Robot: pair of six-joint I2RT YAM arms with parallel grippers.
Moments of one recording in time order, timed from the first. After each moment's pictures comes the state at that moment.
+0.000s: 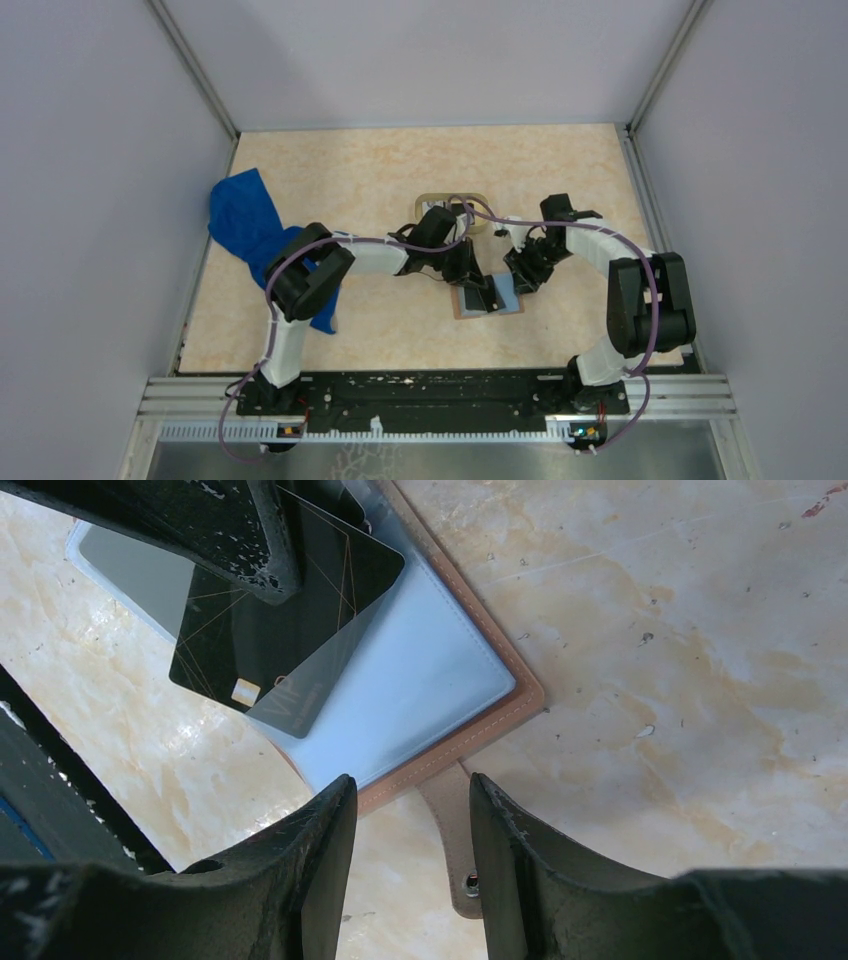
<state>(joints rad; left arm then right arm) -0.82 2.07 1.19 0.14 0.51 -0.86 0.15 1.55 0.90 -0.76 -0.51 -0.74</state>
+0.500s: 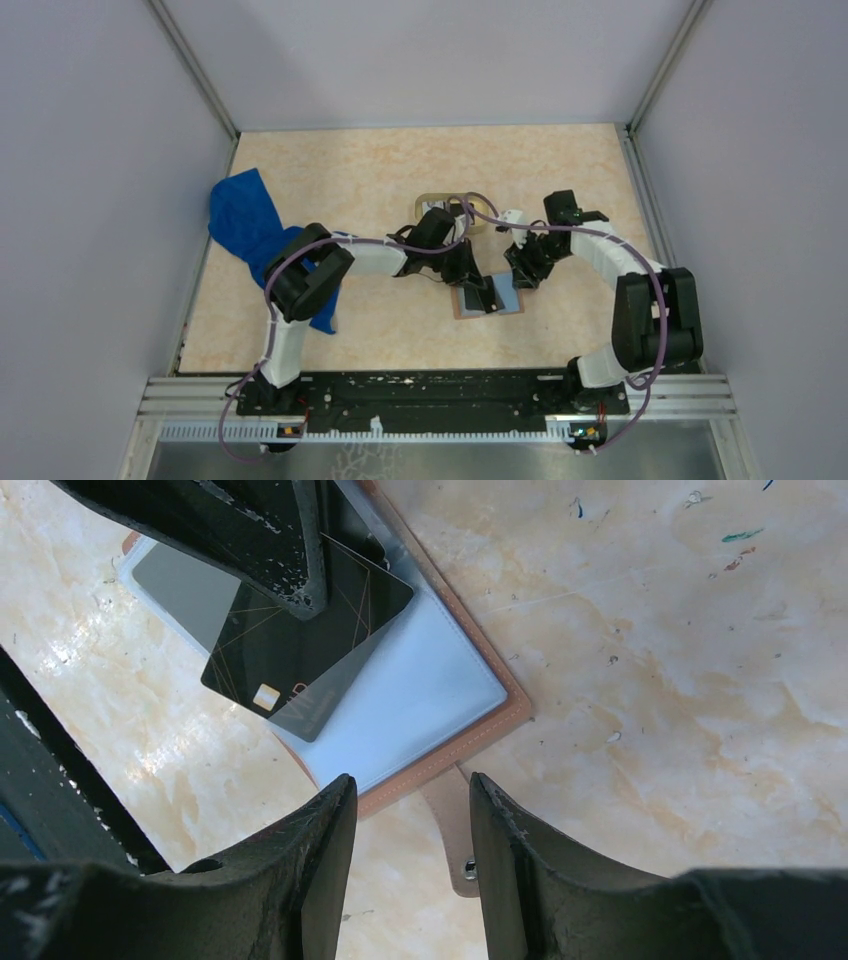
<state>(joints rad) -0.82 2.07 1.18 0.16 0.50 -0.86 0.15 1.48 0.90 -0.75 -0.54 -0.75</state>
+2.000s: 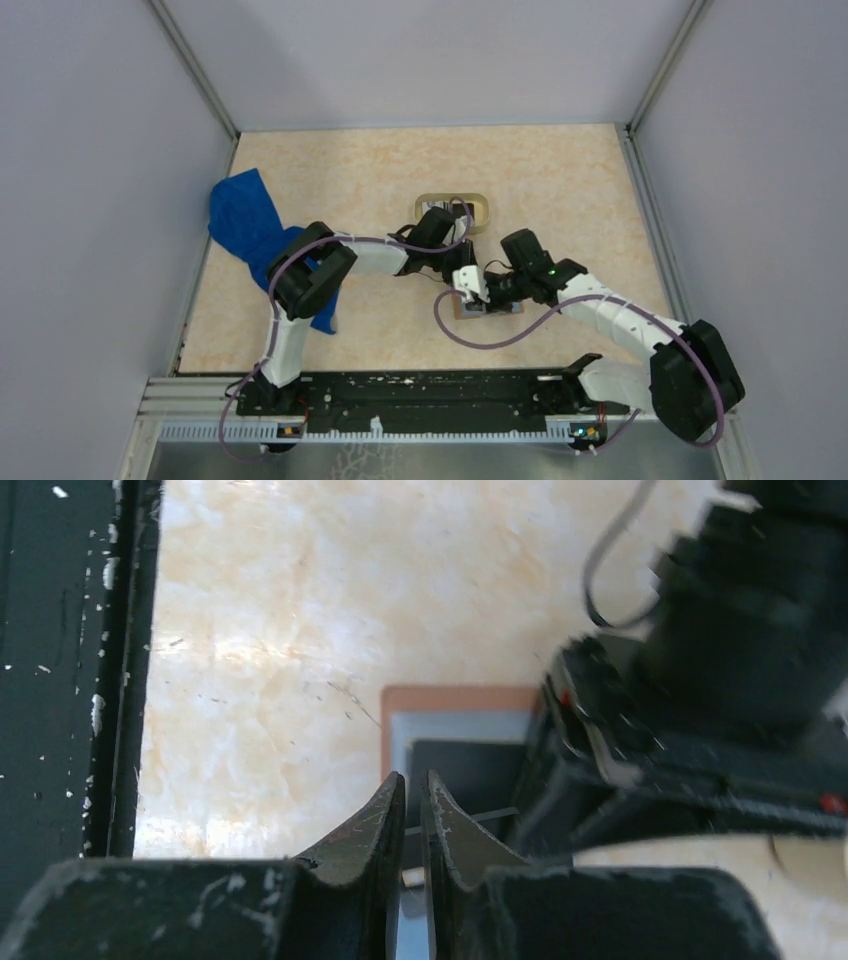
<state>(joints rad) -0.82 2.09 1.19 0.16 0.57 -0.86 0.52 1.16 0.66 -0.49 -0.68 -0.98</state>
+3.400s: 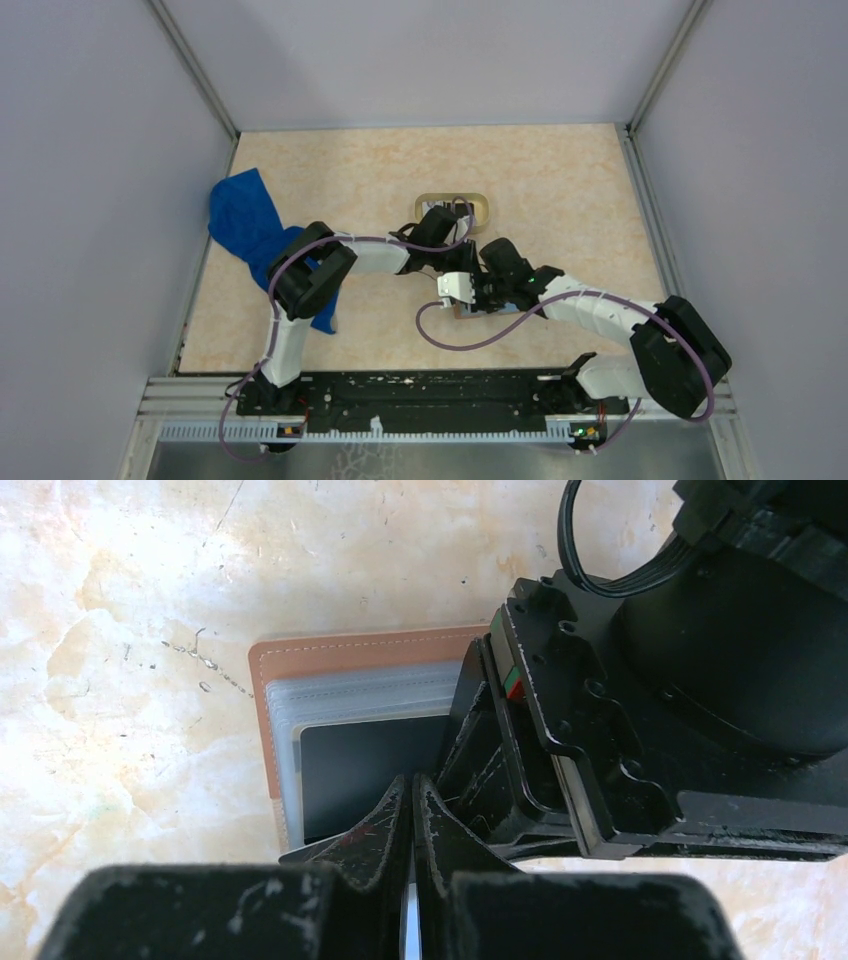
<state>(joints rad) -0.82 2.09 1.21 0.13 0.58 -0.84 0.71 1.26 0.59 -0.26 -0.25 -0.96</state>
